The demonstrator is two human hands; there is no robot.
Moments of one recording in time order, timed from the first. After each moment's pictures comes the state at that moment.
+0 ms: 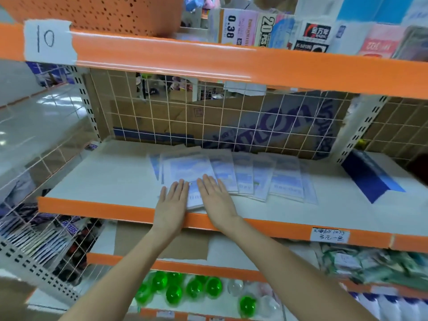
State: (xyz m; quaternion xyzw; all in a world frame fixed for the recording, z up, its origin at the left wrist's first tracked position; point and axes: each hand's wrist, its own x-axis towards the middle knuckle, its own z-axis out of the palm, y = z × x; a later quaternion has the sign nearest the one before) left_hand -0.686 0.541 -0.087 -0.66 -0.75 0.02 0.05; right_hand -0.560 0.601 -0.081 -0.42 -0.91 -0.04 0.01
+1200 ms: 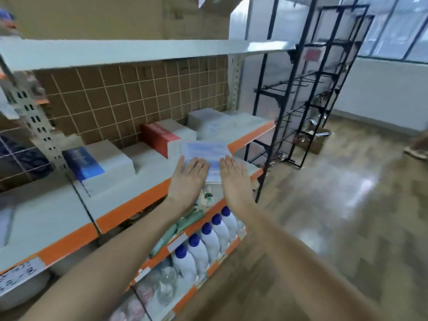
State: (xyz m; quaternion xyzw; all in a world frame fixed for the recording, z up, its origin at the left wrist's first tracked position) left_hand 0.002 0.560 -0.018 -0.92 -0.26 -0.20 0.23; right_hand 0.131 0.490 -0.039 -0.81 -0.57 -0.13 0.06
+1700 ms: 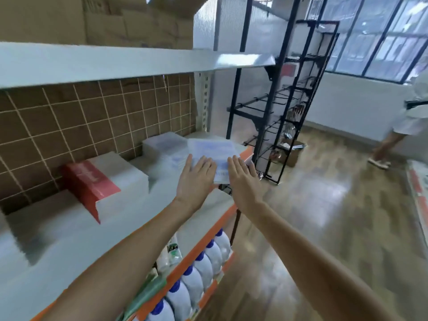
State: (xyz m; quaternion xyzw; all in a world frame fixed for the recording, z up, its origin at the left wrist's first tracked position) left_hand 0.248 0.707 -0.024 -0.94 -0.26 -0.14 0.18; right_hand 0.354 0.607 -0.021 -0.84 -0.51 -0.17 0.05
